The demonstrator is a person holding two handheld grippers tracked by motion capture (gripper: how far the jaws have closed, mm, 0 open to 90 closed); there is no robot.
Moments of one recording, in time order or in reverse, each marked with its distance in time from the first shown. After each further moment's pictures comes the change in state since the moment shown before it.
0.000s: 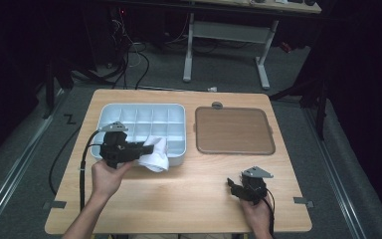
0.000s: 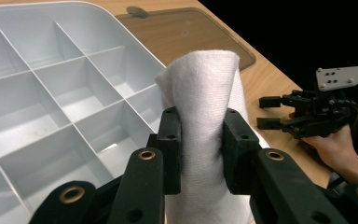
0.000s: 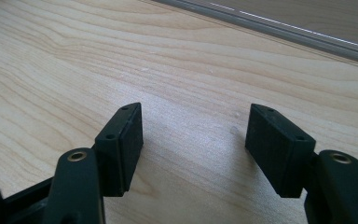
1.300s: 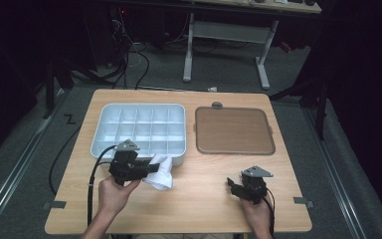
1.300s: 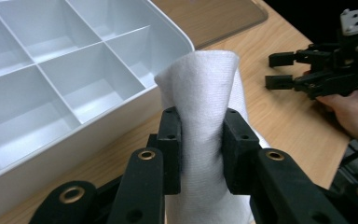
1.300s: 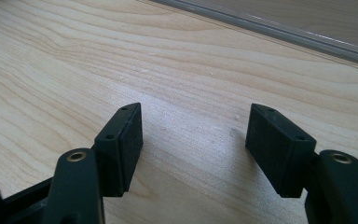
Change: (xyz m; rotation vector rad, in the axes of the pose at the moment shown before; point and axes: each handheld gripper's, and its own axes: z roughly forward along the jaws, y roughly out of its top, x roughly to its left) left arm 0.000 -0.054 0.003 0.077 0.071 0.039; right arm -0.001 0.001 0.001 0.001 0.009 -0.004
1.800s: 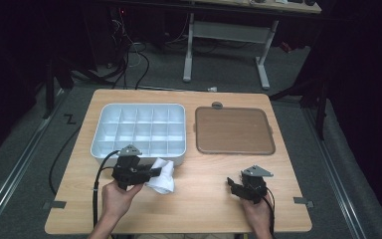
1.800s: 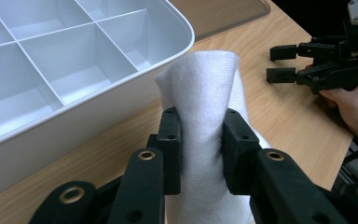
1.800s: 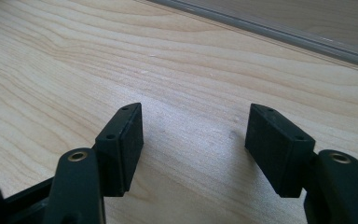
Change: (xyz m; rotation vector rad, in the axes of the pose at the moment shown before) left arm 0.006 -0.015 0.003 0.005 0.013 -0.013; right arm -0.001 0.001 0.001 0.000 0.002 -0.003
